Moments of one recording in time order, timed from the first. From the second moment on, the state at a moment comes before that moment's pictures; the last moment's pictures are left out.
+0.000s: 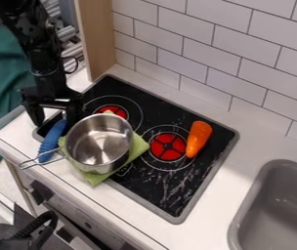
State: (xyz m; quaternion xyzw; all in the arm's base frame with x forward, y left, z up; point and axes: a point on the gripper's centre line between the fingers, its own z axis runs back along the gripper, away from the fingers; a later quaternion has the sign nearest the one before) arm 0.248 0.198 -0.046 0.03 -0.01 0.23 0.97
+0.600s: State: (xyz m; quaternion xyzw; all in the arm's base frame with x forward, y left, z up) arm 0.264 0.202 -0.051 0.03 -0.02 0.23 0.97
